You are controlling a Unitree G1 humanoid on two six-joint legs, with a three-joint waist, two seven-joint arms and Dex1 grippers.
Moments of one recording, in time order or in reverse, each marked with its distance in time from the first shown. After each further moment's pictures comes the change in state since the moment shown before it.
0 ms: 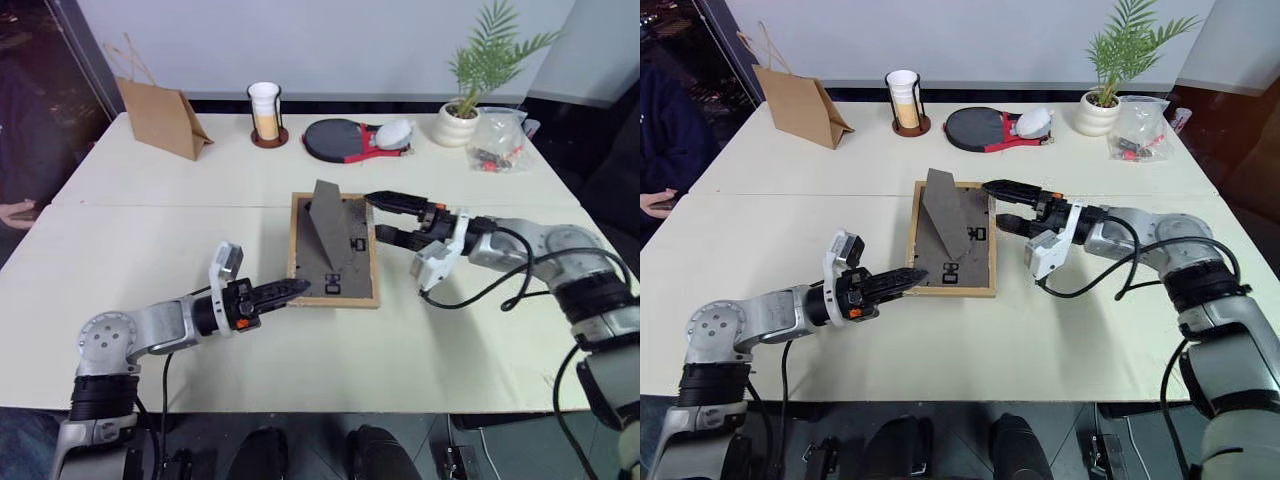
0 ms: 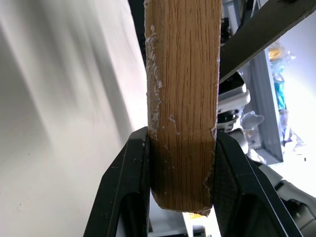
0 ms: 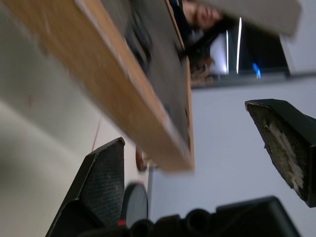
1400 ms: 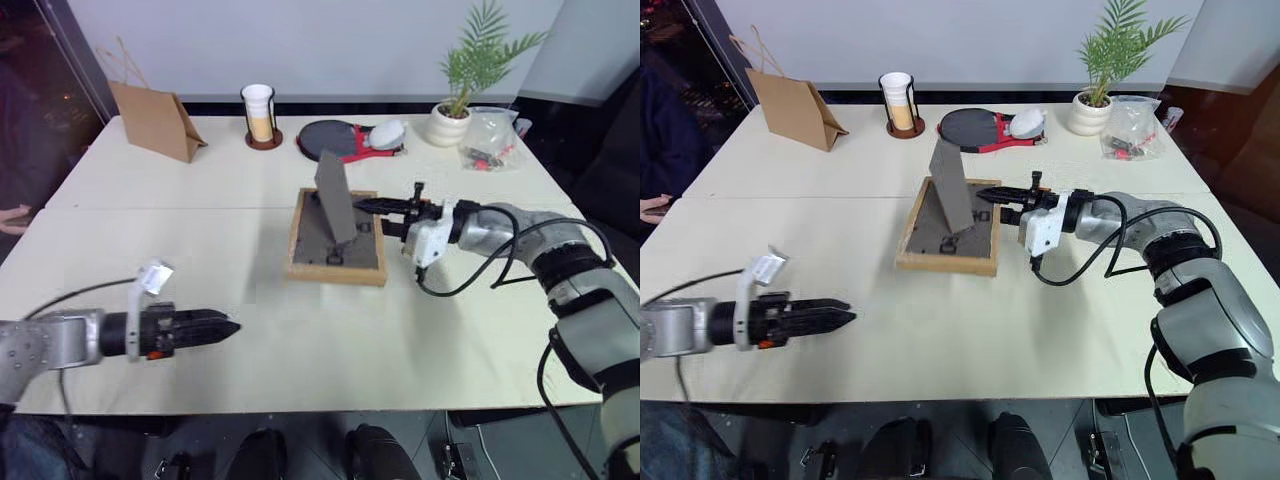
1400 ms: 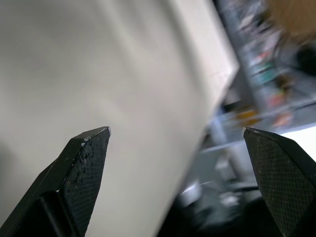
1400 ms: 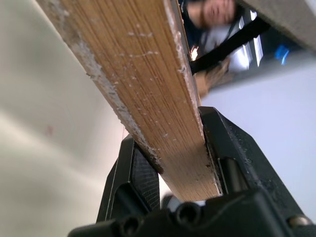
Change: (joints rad) left arm 0.236 0.586 -0.024 -0.159 0.509 -0.258 -0.692; right arm -0.184 0.071 0.177 0.419 0.453 -0.179 0.332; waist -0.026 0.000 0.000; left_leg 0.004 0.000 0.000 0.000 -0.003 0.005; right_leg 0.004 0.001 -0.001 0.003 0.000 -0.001
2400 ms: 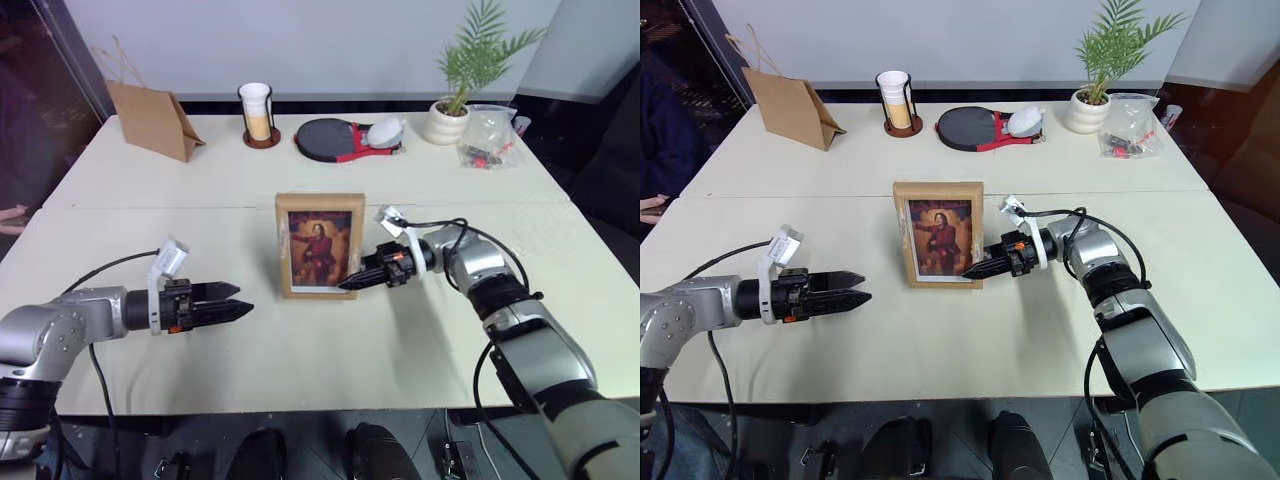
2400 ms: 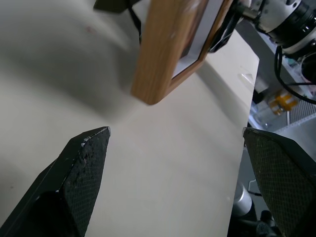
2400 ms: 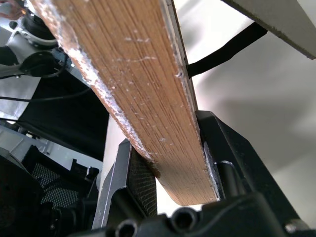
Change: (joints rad) left arm -0.142 -0.196 -0.029 0.024 0.326 -0.099 -0.127; right arm 0.158 0.311 -0.278 -0.120 0.949 1.527 1.536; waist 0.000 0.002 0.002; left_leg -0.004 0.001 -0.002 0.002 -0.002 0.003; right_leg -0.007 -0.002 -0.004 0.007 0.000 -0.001
